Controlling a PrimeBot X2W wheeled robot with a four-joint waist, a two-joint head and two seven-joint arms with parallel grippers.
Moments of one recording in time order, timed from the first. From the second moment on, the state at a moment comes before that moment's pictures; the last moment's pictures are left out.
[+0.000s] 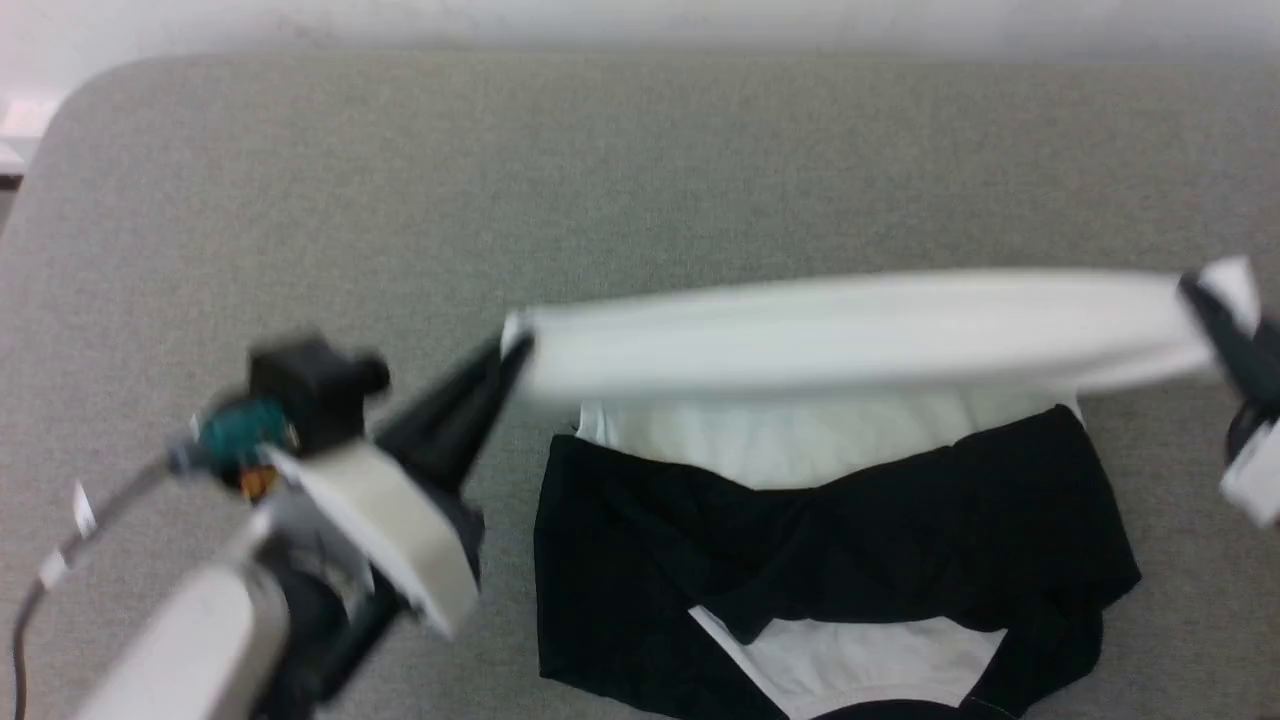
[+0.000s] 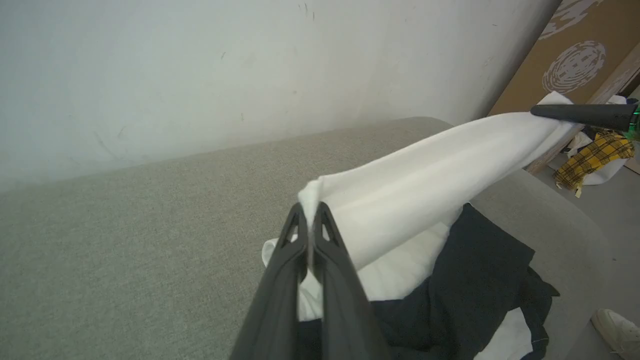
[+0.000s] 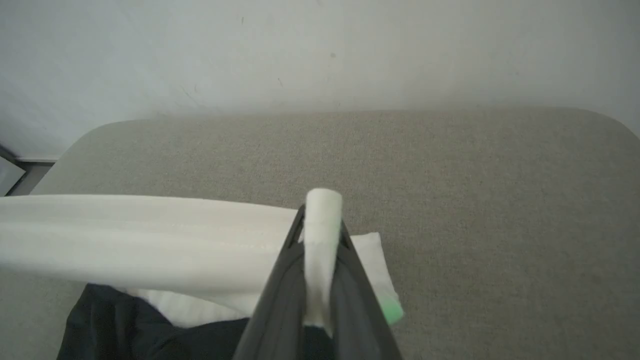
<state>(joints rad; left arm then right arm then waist) -0.33 0.53 -0.43 -0.31 -0.68 0.02 0.27 -0.27 -0.28 -0.23 -0.26 0.57 0.13 0.73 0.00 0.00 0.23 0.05</state>
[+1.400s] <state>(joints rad) 0.12 0.39 -0.44 -0.10 -0.70 0.14 -0.17 0.22 -0.18 -0.20 -0.22 0.56 0.13 0.51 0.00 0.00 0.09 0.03</state>
